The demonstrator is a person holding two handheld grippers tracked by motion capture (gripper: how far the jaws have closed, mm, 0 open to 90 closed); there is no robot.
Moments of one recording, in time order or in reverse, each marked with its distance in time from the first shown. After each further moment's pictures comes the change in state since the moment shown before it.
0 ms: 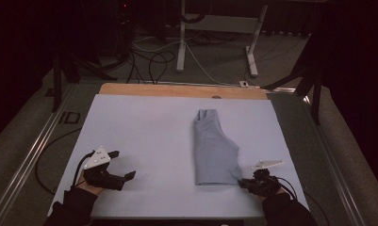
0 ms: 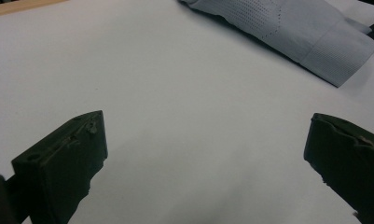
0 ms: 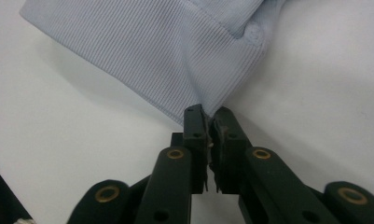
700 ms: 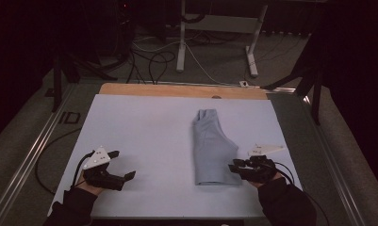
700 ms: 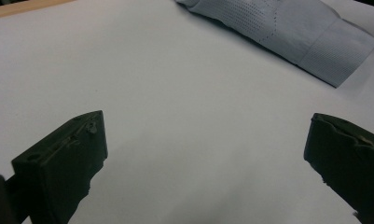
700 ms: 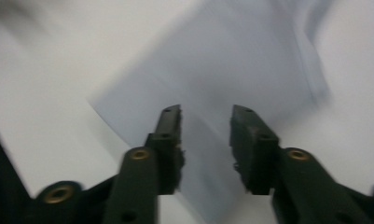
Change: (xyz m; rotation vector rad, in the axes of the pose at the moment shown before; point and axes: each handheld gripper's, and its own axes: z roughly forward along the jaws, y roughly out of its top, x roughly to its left) left arm 0.000 0.000 -0.001 -0.005 -0.002 -0.002; right arm 0.024 0.062 -0.025 -0.183 0.072 -0.146
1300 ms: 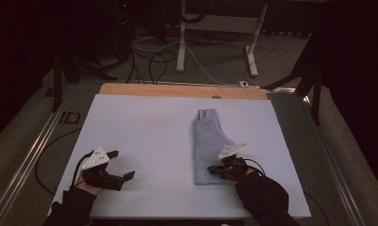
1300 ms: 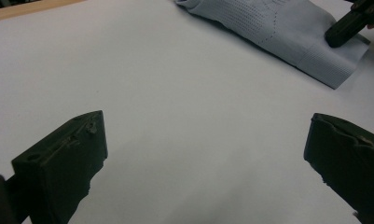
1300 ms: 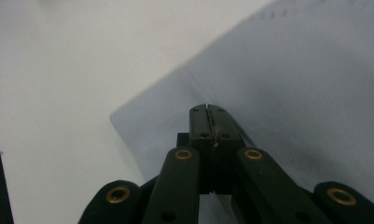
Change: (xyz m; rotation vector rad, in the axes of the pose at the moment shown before) left arm 0.001 0.000 -0.002 -0.008 -0.002 0.000; right arm 0.011 0.001 0.075 0.149 0.115 -0.121
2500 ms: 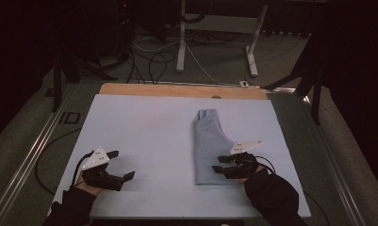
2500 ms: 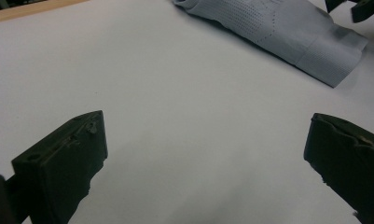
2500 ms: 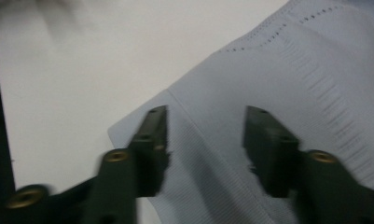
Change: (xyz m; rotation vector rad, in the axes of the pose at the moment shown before) left arm 0.000 0.000 0.000 0.002 -0.006 0.012; right arm -0.012 0.000 -0.030 -0.132 -0.010 -0.007
